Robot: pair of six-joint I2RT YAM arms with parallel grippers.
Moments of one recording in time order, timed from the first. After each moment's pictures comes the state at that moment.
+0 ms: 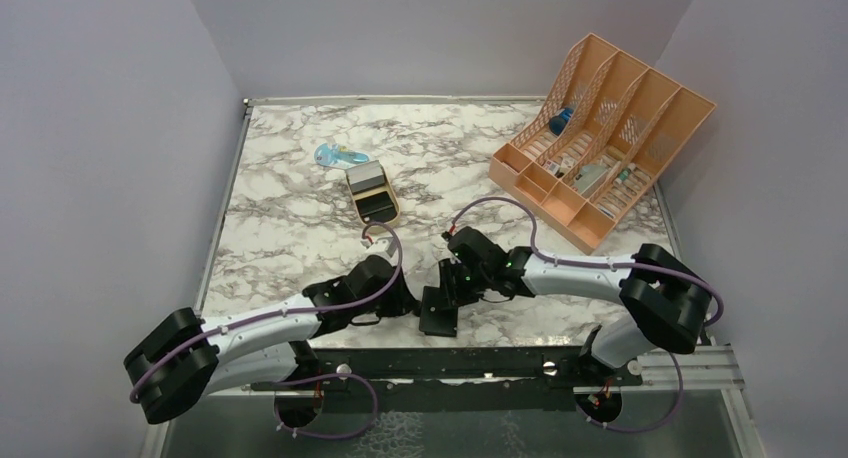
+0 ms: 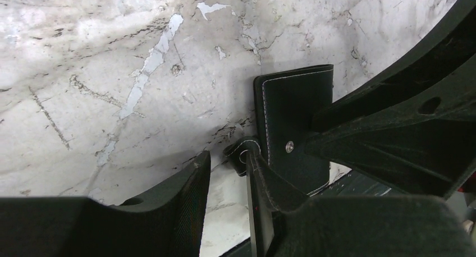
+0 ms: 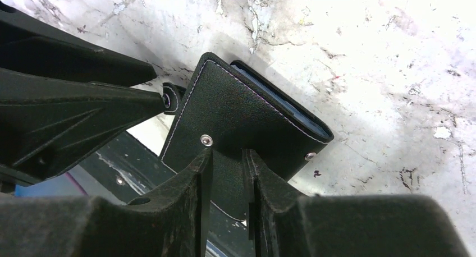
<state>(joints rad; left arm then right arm) -0.94 1.04 0.32 -0.06 -0.04 -0.89 0.98 1.51 0.74 -0.17 -0.18 0.71</state>
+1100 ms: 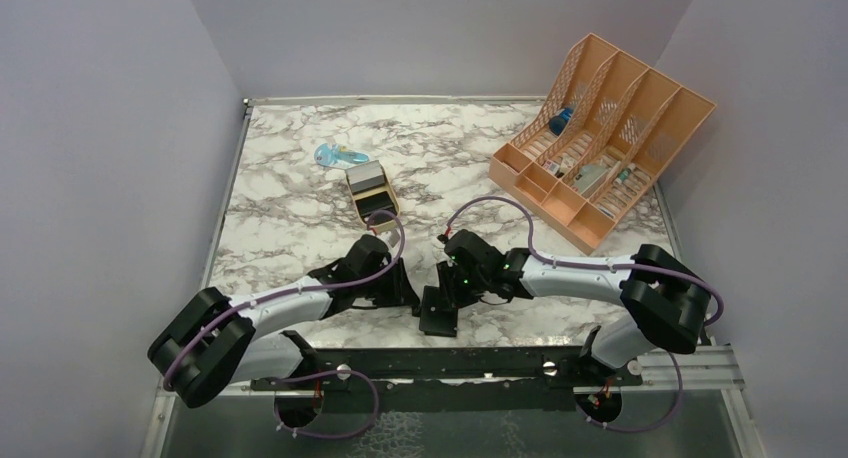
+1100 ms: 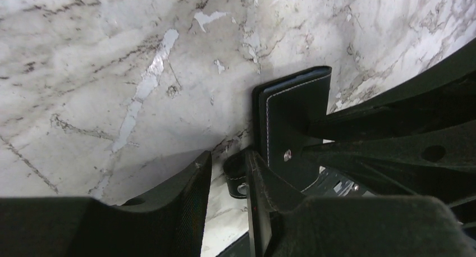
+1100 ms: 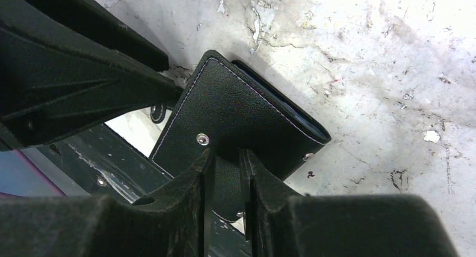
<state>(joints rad) -0.73 1.21 0.36 0.02 0.27 -0.83 1.00 1.51 0.75 -0.21 -0.11 0.65</state>
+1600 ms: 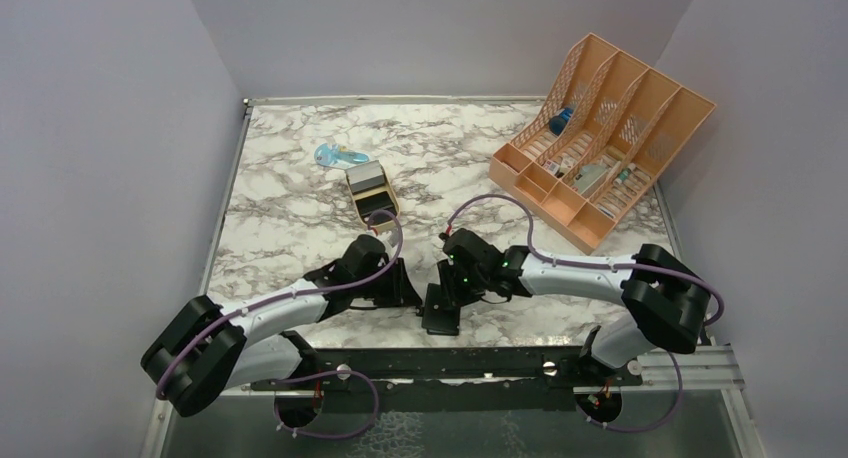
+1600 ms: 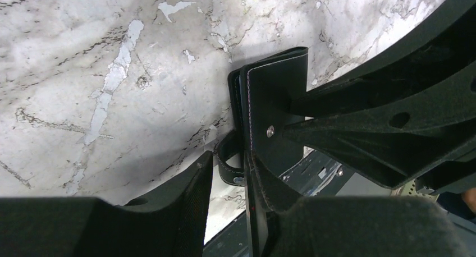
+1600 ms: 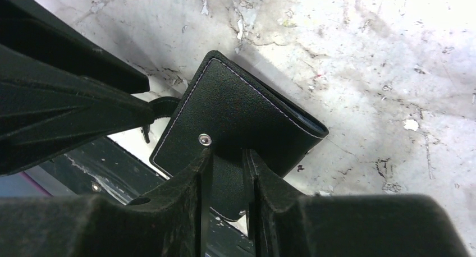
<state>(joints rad) -0.73 1.15 0.36 -0.01 0.33 -0.82 1.01 1.51 0.78 -0.26 -0.08 0.66</state>
